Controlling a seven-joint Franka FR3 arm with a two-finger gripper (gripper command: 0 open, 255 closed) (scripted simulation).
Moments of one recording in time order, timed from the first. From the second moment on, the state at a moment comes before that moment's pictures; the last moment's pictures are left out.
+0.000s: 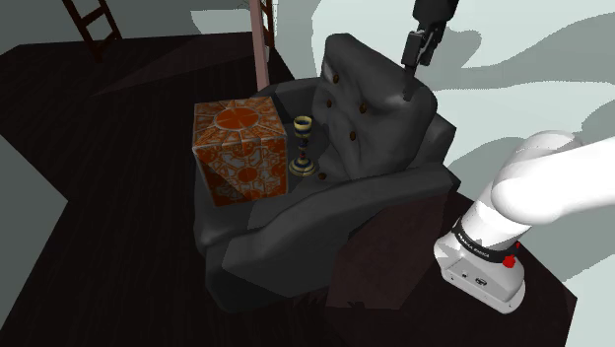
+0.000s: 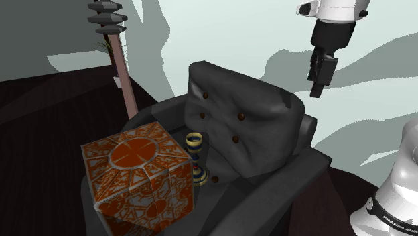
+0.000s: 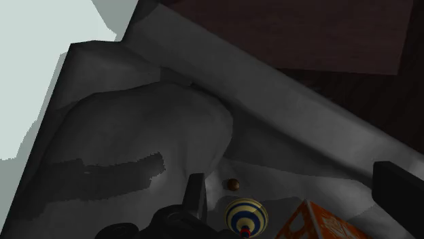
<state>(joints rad) 0.01 -0.81 0.03 -2.38 -0.09 1.57 -0.11</state>
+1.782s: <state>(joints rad) -0.08 0.02 0.17 -2.22 -0.27 2.32 0.38</state>
